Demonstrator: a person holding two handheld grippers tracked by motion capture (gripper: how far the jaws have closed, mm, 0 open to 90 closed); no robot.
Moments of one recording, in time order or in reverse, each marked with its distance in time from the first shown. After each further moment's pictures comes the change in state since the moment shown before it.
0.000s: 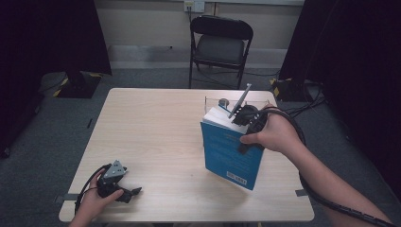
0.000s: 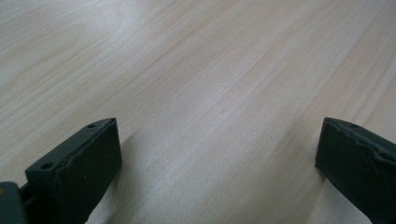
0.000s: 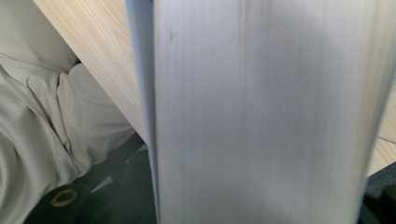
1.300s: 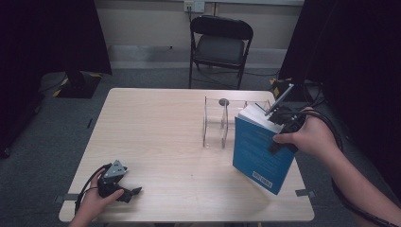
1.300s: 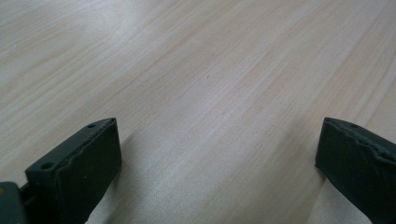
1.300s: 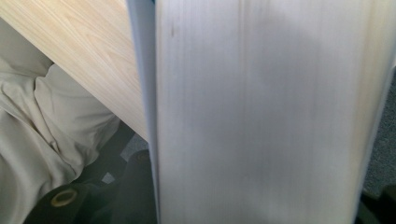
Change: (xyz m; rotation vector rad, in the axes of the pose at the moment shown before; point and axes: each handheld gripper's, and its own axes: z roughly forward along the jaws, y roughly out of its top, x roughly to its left) left arm 0.000 0.001 0.001 -0.002 -0.003 -0.003; right arm -0.044 -0.066 -0.014 -0.006 -0.026 0.204
